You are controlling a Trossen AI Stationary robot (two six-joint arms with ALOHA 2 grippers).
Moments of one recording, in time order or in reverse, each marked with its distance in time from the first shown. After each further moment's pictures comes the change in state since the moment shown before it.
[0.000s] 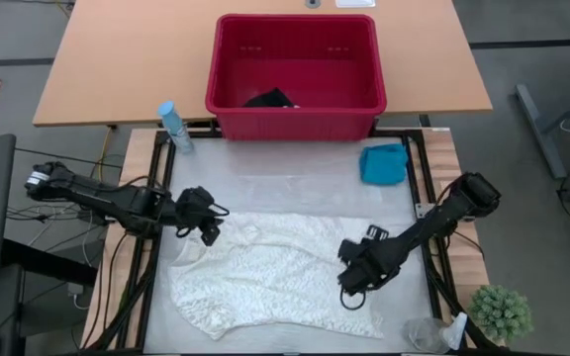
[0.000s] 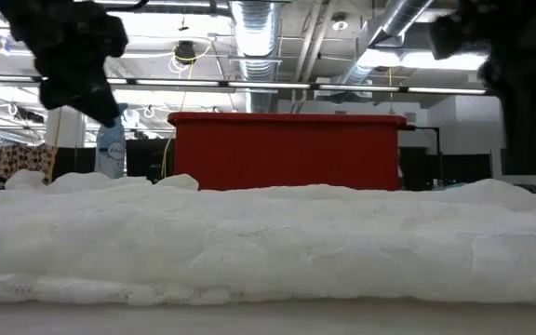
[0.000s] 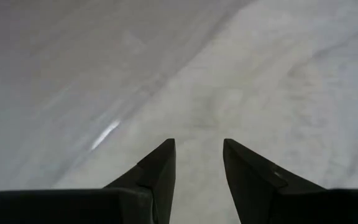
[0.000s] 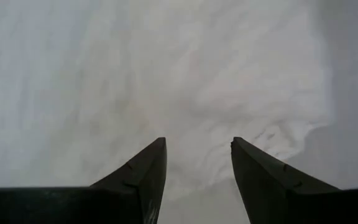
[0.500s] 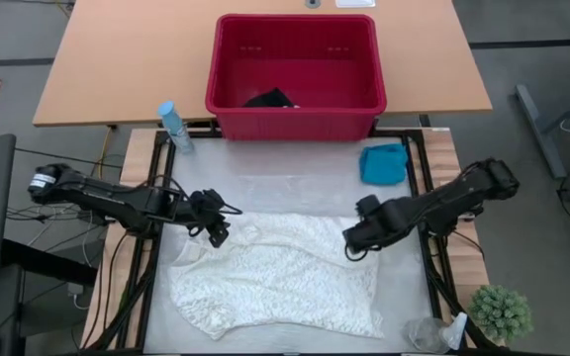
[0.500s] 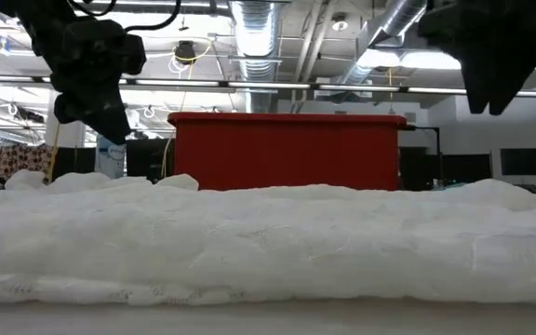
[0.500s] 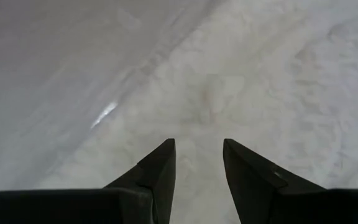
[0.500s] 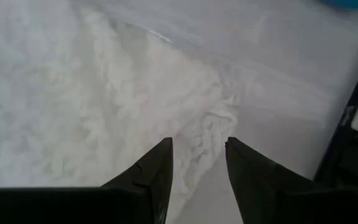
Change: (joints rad) left arm 0.072 0.130 0.001 0.074 0.122 0.052; right arm -0.209 -0.202 0.001 -0.174 -0.014 0.510
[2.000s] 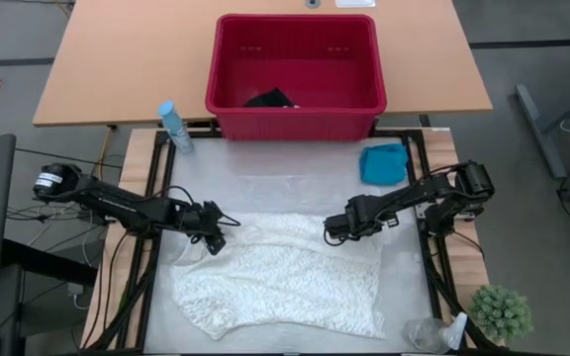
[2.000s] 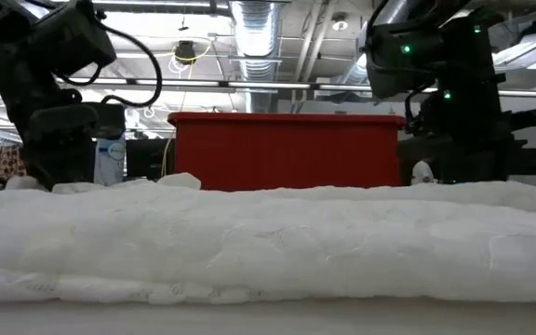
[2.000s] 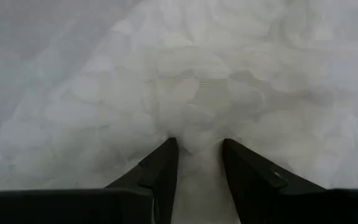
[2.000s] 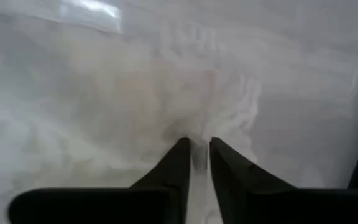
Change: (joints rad) left arm 0.000 0.090 -0.276 0.237 0.089 -0.057; right arm -0.211 0.193 -0.219 0.243 -0.115 -0.044
